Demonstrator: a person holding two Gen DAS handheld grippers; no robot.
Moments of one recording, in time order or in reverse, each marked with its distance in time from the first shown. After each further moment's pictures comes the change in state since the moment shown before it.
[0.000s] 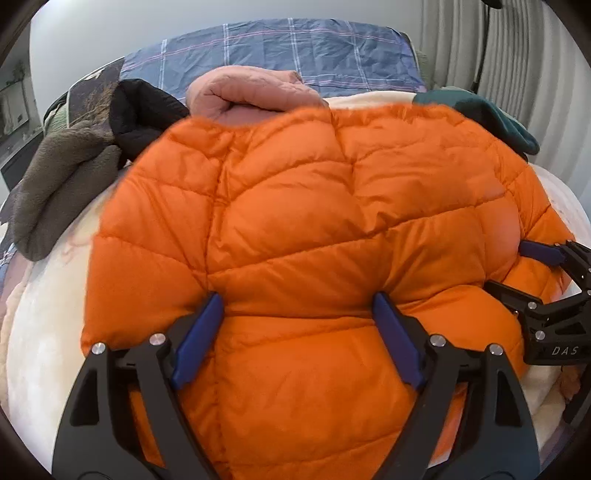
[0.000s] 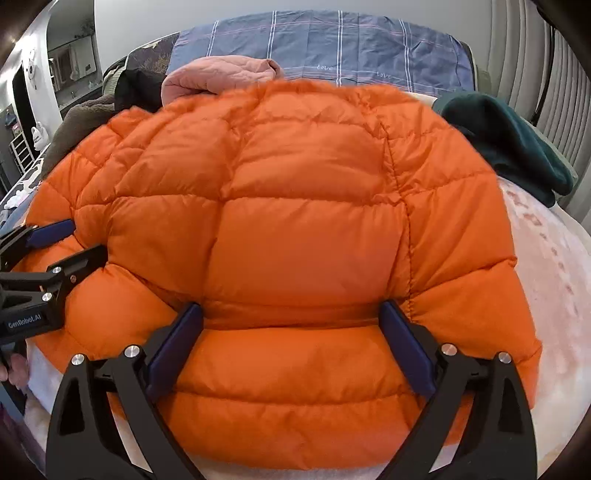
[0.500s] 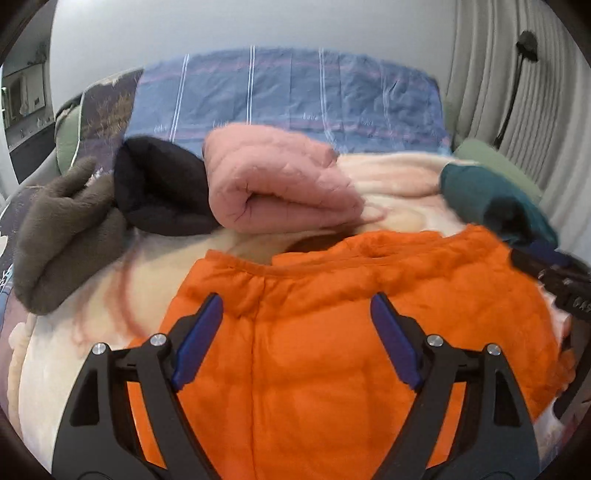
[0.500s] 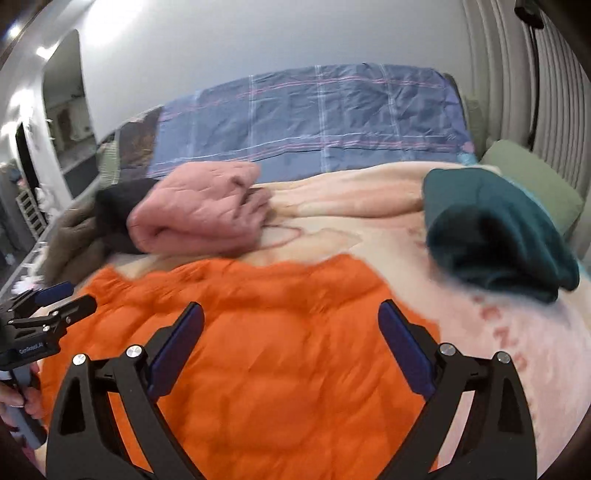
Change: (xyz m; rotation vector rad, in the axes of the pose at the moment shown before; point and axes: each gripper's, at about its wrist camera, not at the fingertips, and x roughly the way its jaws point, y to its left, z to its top) left arm 0.039 0.034 0.127 -0.096 -0.056 0.032; right arm 0.005 -0.065 0.137 0.100 -0.213 0.043
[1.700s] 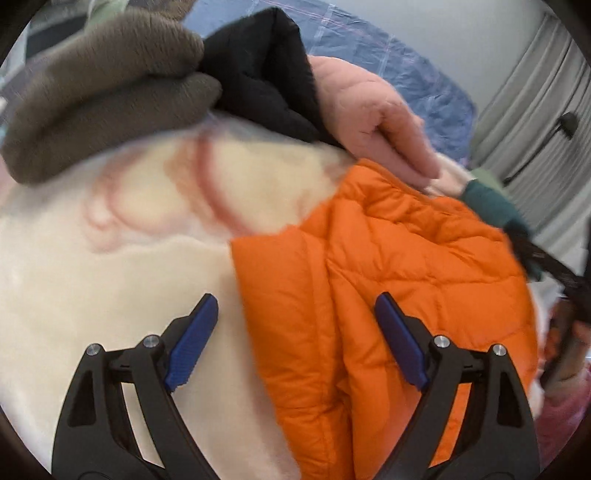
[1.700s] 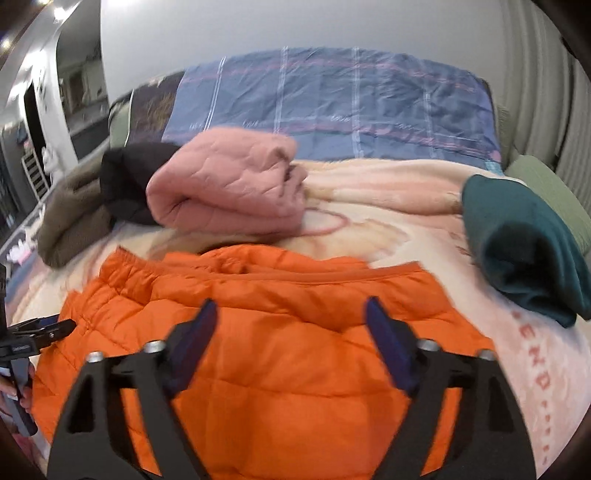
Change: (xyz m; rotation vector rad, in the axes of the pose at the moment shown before) left arm 0.011 0.142 -0.081 -0.324 0.126 -0.219; right arm 0.036 0.073 0.009 -0.116 0.112 0.015
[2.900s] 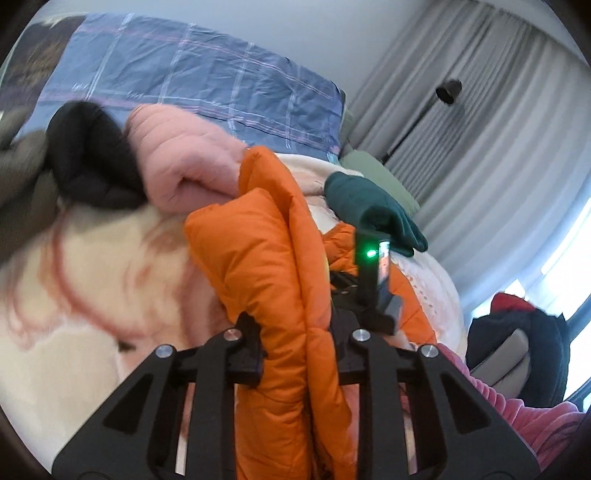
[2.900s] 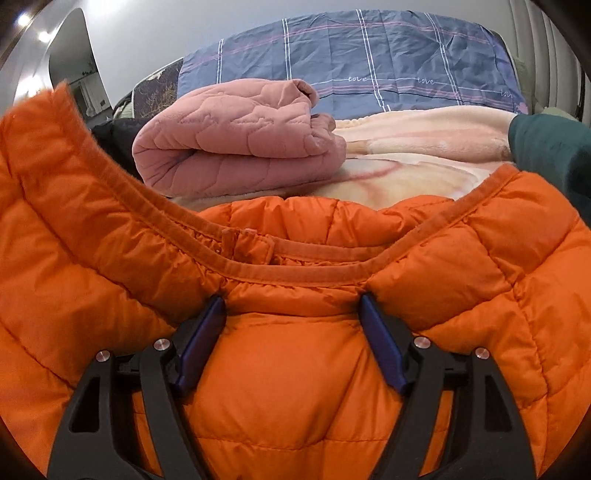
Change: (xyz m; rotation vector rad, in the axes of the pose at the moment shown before) left arm -0.053 -0.146 0.042 0.273 0.002 -0.364; right arm 0.083 0.013 -0.033 0.114 0.035 0.131
